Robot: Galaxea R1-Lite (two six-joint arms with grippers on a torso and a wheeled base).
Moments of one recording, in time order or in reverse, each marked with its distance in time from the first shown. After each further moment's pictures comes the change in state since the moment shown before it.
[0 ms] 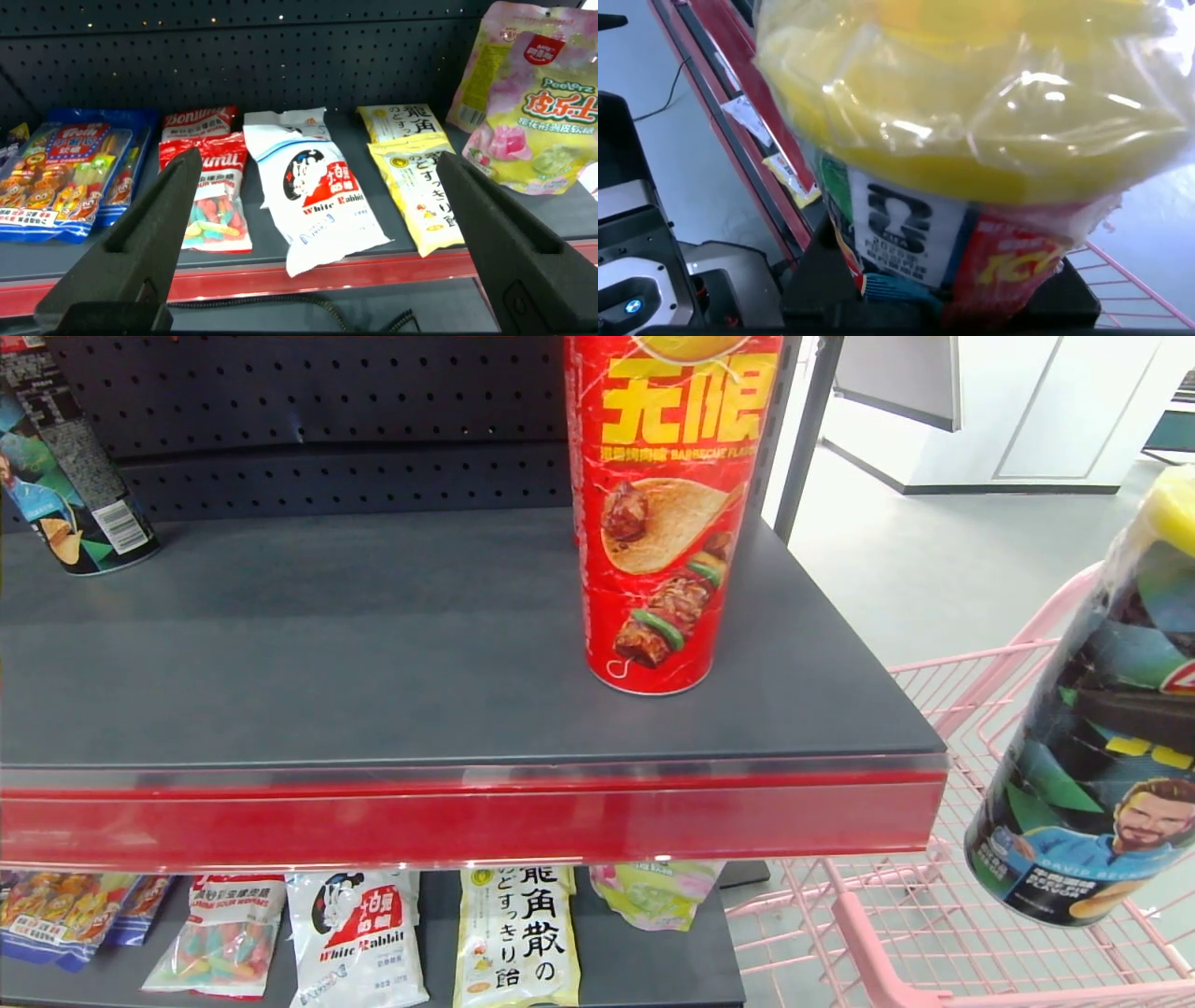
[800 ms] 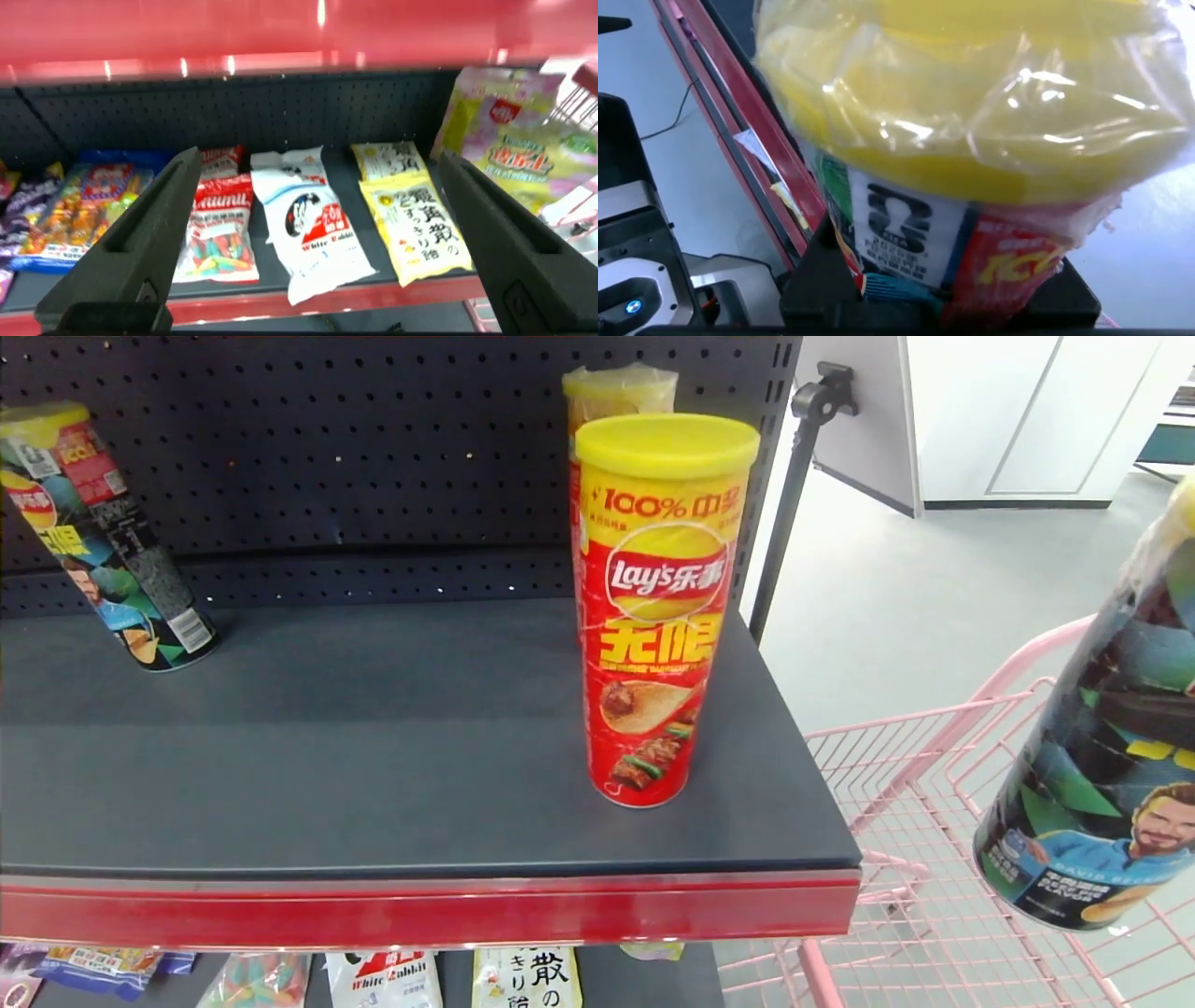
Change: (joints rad) left arm 0.000 0.000 0.000 0.000 0.000 0.000; right arm 0.000 -0.023 0.006 0.001 0.000 0.000
